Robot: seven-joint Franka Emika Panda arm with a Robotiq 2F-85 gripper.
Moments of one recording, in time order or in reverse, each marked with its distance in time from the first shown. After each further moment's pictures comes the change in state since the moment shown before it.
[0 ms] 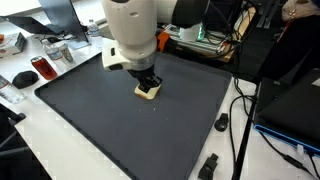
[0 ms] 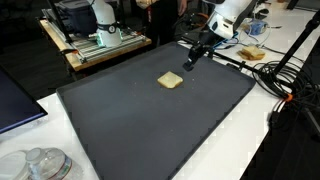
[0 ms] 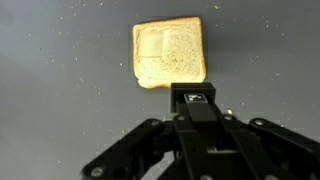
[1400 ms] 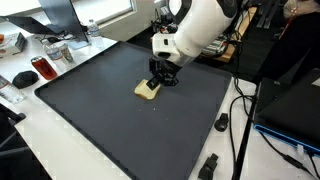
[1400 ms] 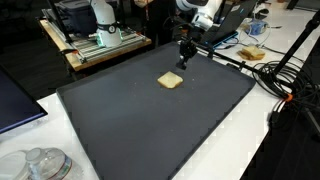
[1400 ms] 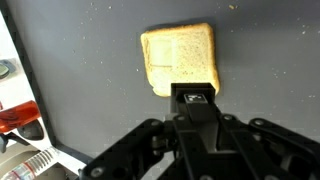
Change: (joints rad) arm 0.118 -0.202 0.024 -0.483 -0.482 0.319 0.609
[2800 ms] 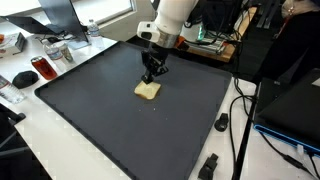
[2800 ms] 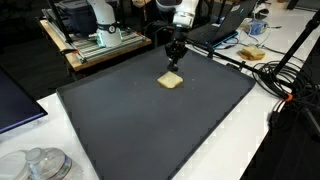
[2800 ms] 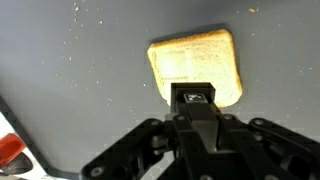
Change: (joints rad) arm -0.010 -0.185 -0.162 -0.310 0.031 0.406 0.041
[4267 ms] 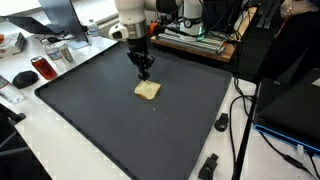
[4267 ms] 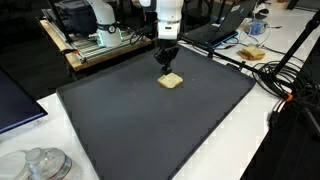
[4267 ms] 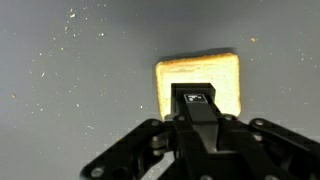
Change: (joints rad) arm -0.282 -0.015 0.105 0.000 0.687 0.006 -0.894
